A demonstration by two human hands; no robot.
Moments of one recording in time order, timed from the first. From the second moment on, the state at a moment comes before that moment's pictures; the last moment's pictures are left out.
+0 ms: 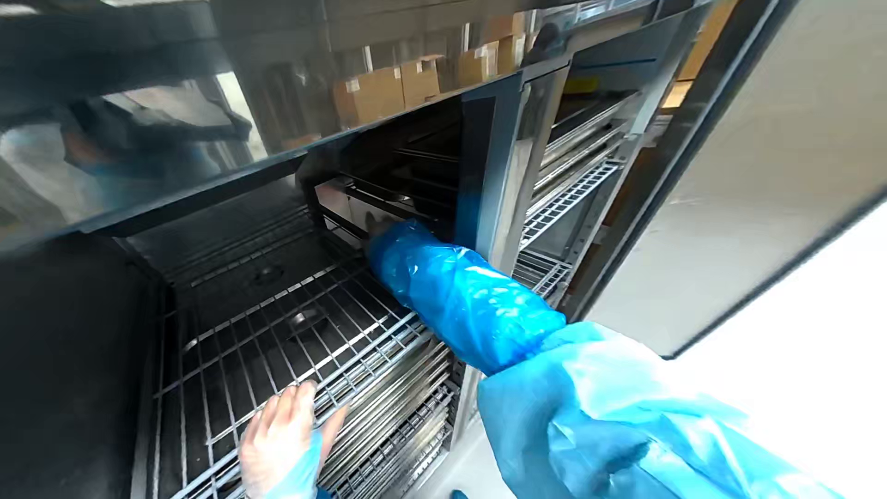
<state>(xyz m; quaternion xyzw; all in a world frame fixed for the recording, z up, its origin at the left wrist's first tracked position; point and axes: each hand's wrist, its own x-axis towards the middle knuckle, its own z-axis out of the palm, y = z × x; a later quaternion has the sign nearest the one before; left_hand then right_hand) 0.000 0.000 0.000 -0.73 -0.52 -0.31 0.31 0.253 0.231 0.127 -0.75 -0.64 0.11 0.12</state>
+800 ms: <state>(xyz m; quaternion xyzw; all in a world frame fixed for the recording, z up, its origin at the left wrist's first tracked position) 0.011 -0.011 0.007 -0.75 -0.55 -0.28 0.26 0.301 0.009 -0.015 -0.44 -0.23 0.58 0.64</state>
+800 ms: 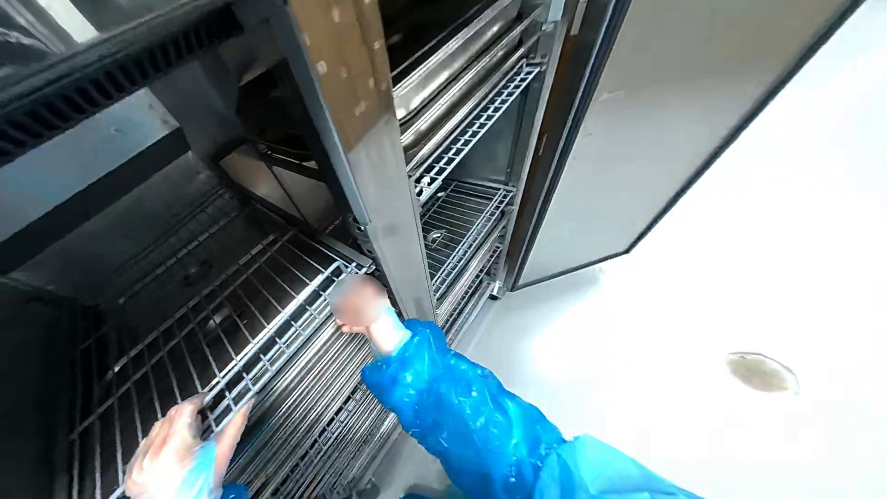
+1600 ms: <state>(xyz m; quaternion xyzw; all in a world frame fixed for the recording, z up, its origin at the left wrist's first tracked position) 0.089 -0.002 0.019 -0.76 -0.54 -0.25 0.26 0.318 0.035 -0.007 -0.44 -0.21 0.55 0.68</state>
